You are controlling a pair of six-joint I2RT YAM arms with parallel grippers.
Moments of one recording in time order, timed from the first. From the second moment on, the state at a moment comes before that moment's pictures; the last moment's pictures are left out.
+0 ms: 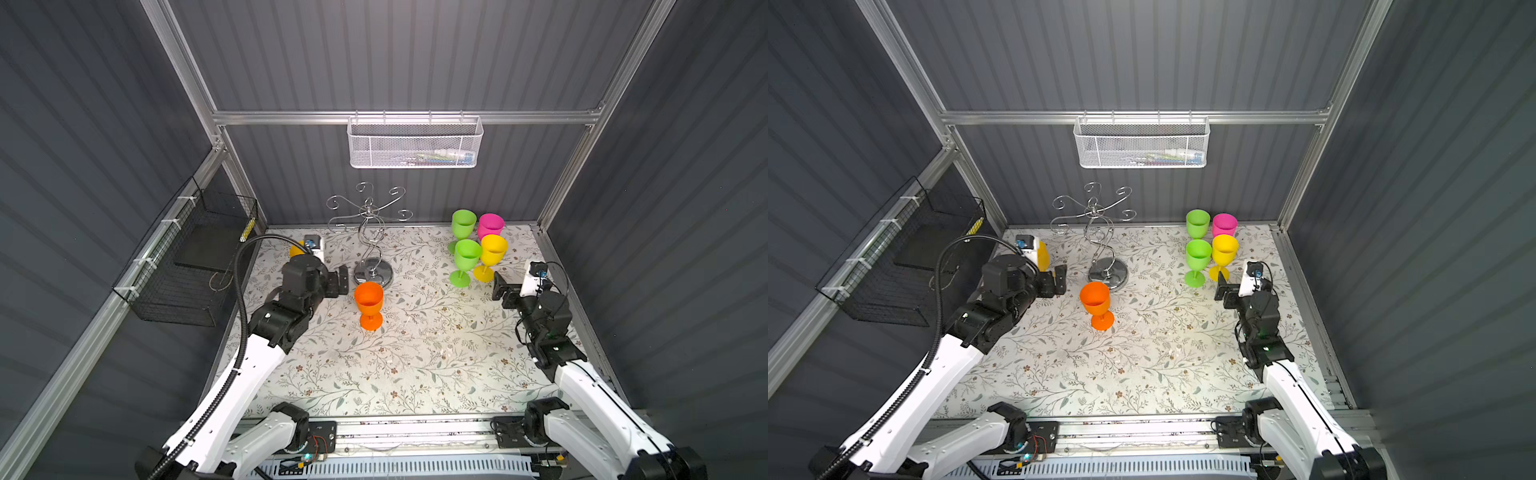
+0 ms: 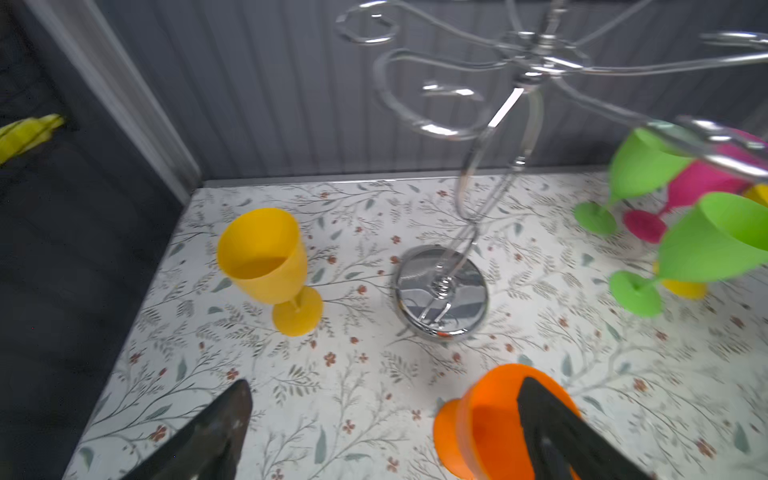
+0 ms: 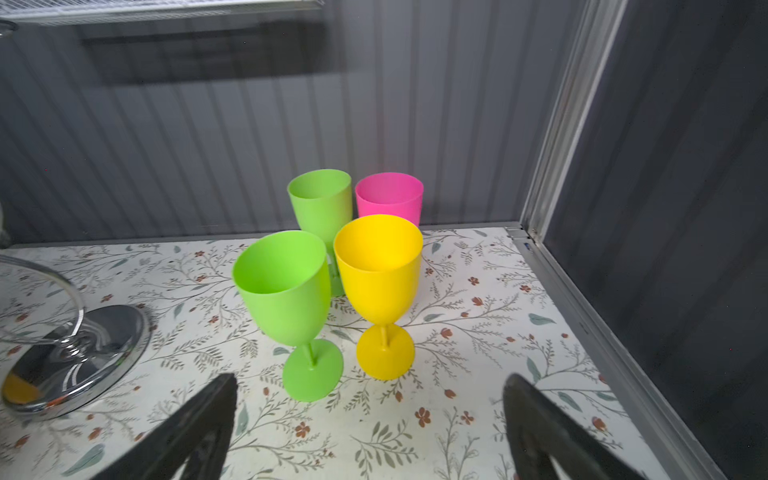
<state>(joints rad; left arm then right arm) -0.39 0.99 0.99 -0.48 -0.29 -0.15 0.12 0.90 0.41 0.34 0.13 0.06</state>
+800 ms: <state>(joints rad) -0.03 1.41 0.37 0.55 -0.30 -0.09 -0.04 1.41 0.18 1.01 0.18 0.07</state>
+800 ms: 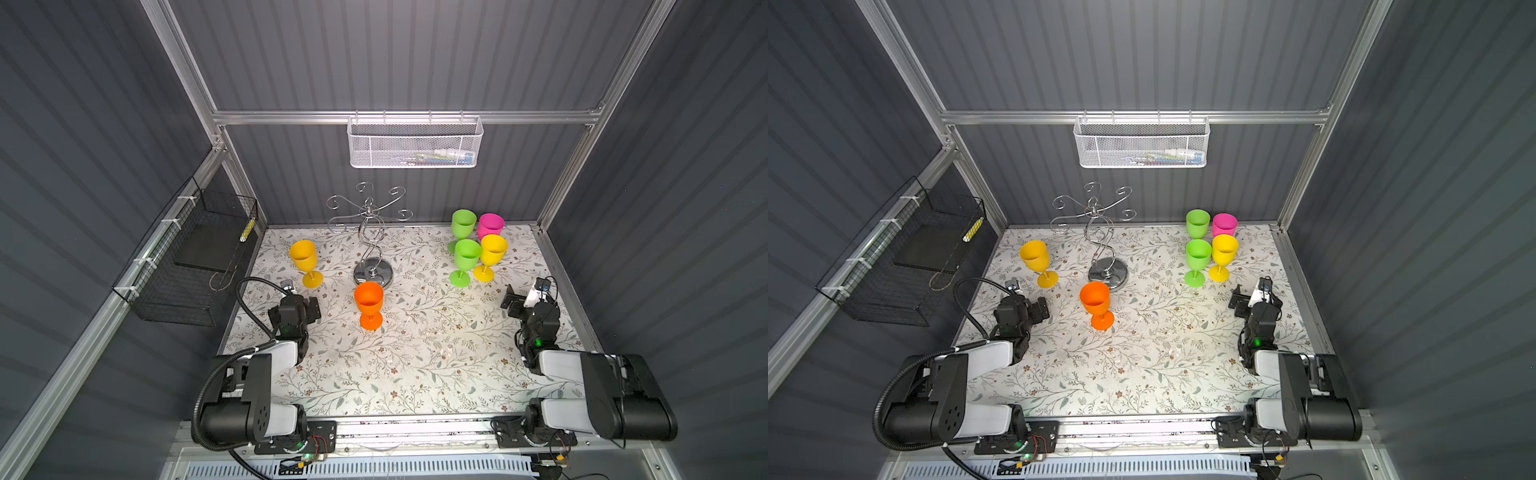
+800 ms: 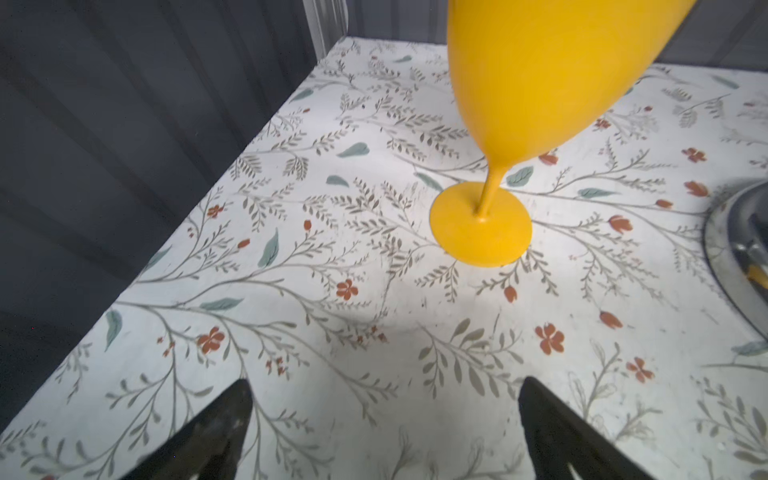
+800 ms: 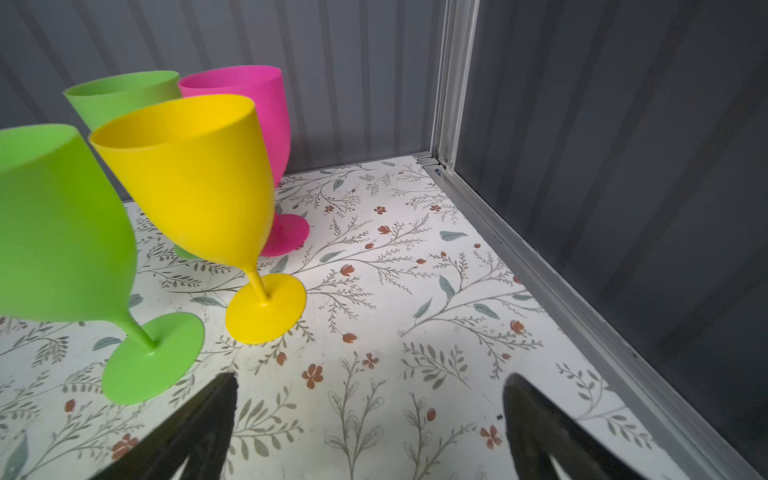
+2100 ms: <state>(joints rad) -0.05 1.71 0.44 0.87 -0.18 -0.04 -0.06 1.47 0.32 0.88 0.03 0.07</state>
